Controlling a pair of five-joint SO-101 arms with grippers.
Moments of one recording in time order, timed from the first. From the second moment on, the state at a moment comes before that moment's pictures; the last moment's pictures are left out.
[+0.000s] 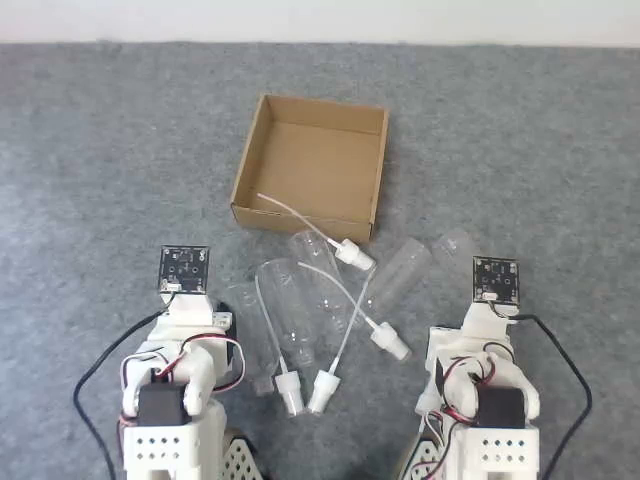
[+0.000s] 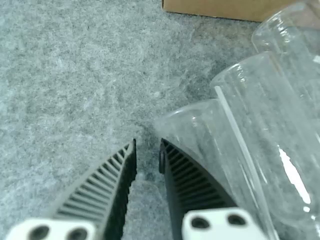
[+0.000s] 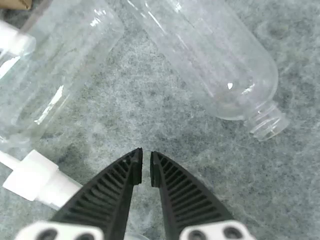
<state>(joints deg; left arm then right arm) -7.1 -103.3 97.7 72.0 2.9 -2.2 -102.9 95.5 74.3 -5.1</state>
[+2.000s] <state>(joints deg) -7.1 -103.3 97.7 72.0 2.9 7.9 -98.5 66.8 75.0 23.0</state>
